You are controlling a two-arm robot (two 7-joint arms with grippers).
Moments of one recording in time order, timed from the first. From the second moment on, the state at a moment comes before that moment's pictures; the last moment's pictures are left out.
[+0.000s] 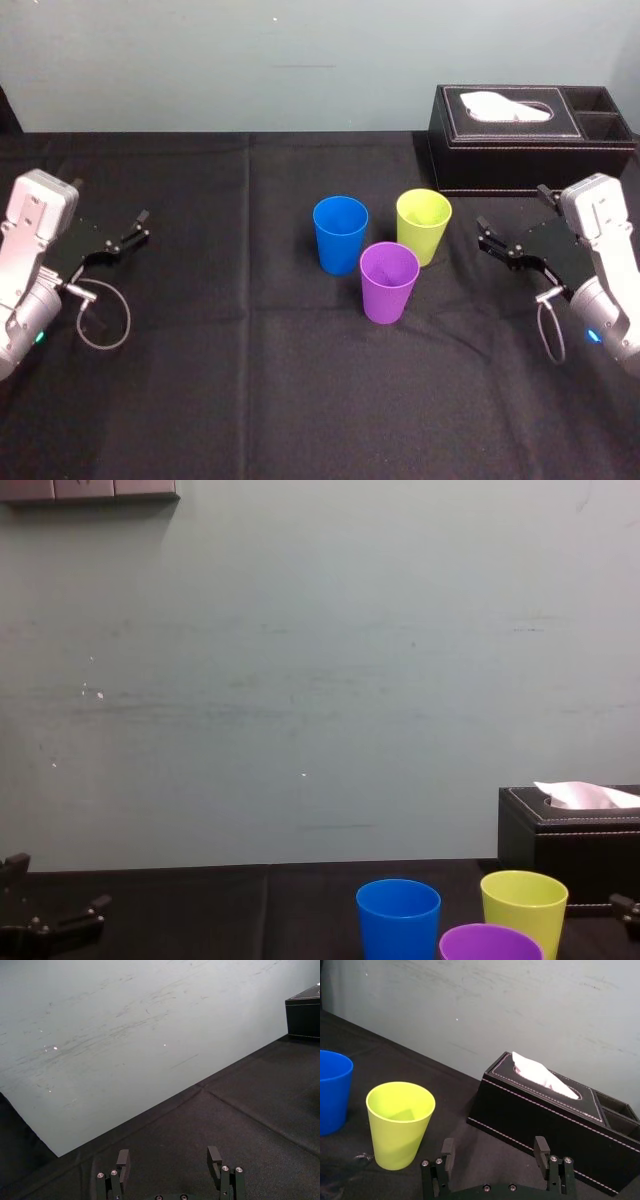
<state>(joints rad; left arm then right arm) -0.20 0.60 0.45 -1.41 -0.25 -0.12 0.03 0.20 0.60 -0.45 -1.41 0.25 -0.12 -0.03</state>
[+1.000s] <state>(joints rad) -0.20 0.60 0.45 -1.41 -0.25 -0.12 0.03 -0.06 0.70 -0.29 -1.74 0.47 0.08 0.16</state>
